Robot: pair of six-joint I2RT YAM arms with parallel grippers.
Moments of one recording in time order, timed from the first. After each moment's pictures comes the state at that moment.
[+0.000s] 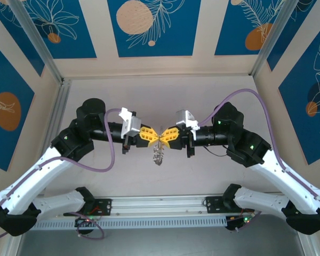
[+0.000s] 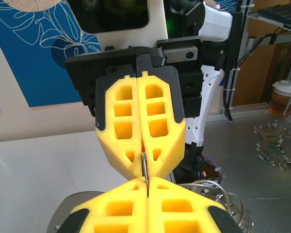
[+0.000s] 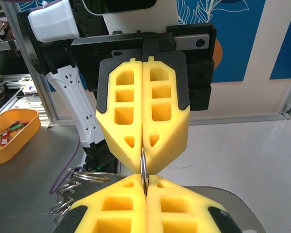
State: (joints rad) left arm -0.80 1.03 1.24 -0.41 0.85 0.24; right arm 0.85 0.94 1.21 -0.48 -0.64 -0.12
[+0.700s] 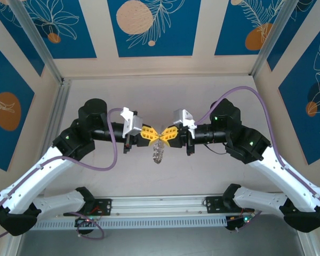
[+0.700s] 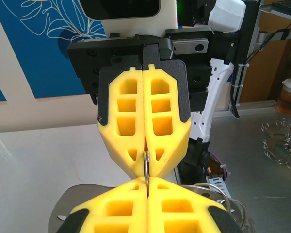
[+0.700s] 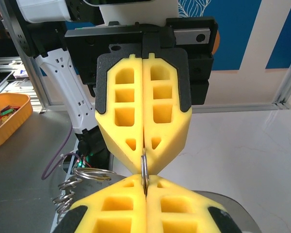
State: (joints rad) left arm -0.79 1.03 1.23 -0.42 0.82 0.24; right arm 0.84 0.98 1.26 -0.56 -0.64 -0.20
